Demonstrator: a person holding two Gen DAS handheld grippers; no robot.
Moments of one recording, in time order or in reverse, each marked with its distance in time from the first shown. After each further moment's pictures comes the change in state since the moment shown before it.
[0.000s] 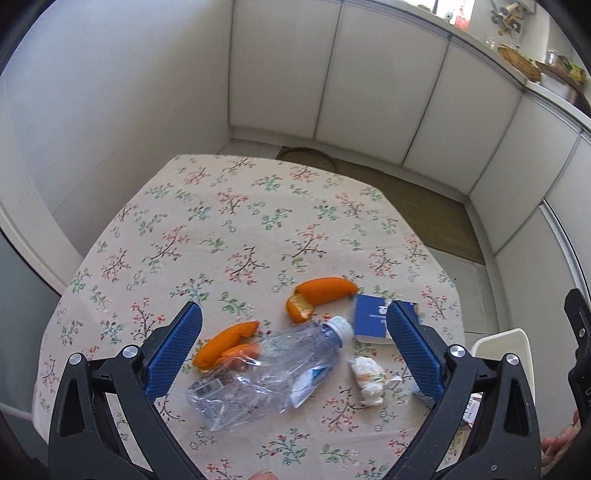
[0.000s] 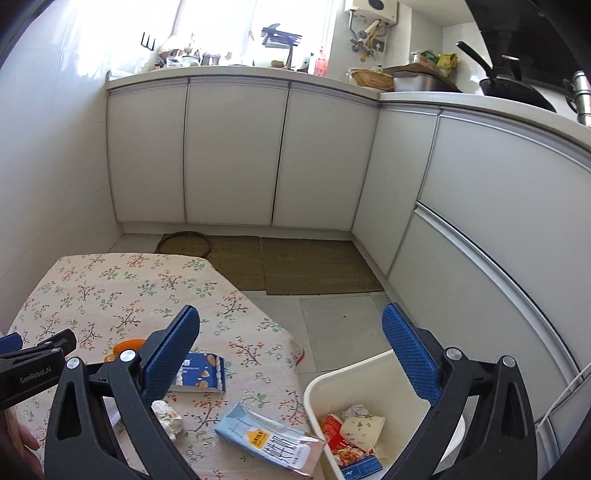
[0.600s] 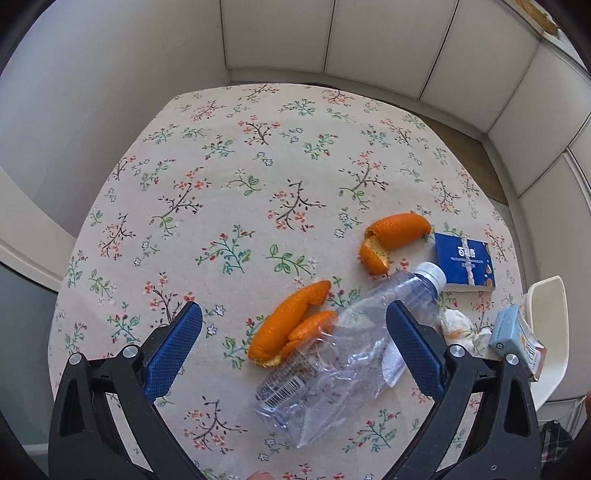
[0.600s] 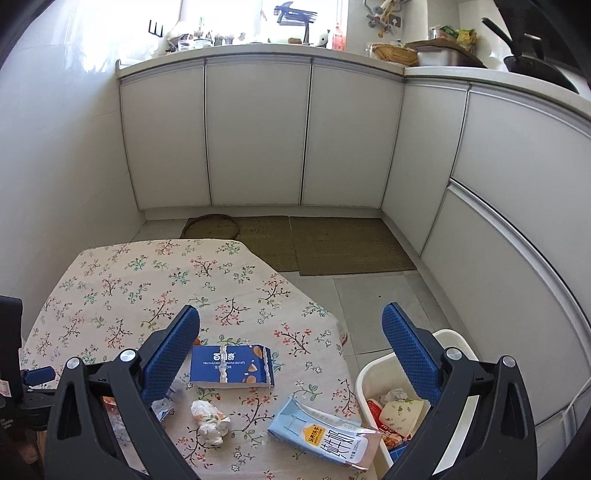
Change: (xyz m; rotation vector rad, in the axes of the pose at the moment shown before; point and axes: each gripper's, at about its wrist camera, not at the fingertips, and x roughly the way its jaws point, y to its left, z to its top) left arm 0.067 0.053 -0.008 0.104 0.233 0.028; right arm 0.023 0.034 -0.003 0.038 0.092 0.084
